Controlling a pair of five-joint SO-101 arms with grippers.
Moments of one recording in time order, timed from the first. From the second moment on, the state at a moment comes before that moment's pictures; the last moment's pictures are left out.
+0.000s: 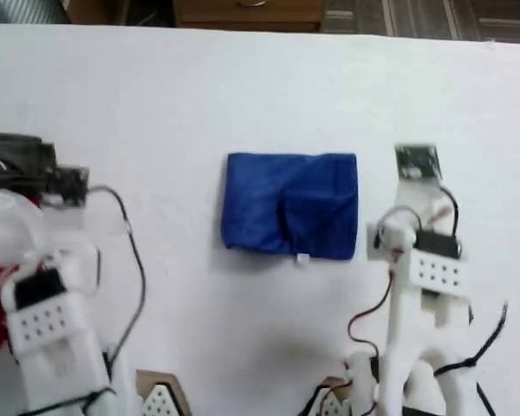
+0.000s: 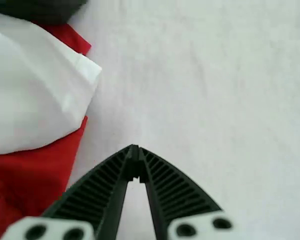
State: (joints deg) left arm -31.2 -58.0 69.2 58.4 -20.6; right arm 7.8 -35.5 48.9 59.7 15.4
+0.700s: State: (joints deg) left arm -31.2 -65.7 86.5 44.8 -17.1; right arm -20.0 11.0 1.4 73.6 15.4
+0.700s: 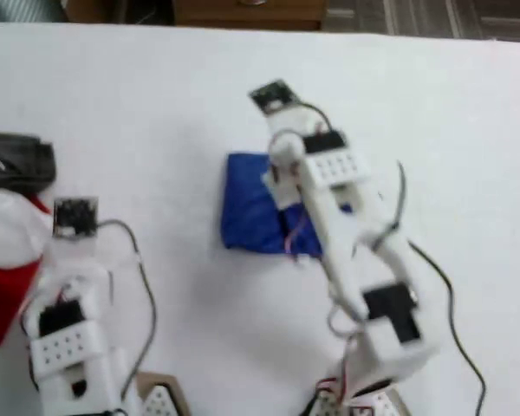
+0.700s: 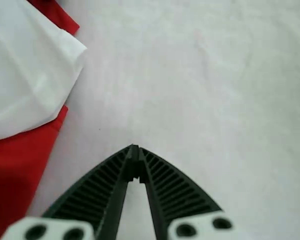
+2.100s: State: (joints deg) left arm -31.1 -65.7 86.5 44.7 -17.1; right arm -12.7 17.0 -12.1 99.8 24.2
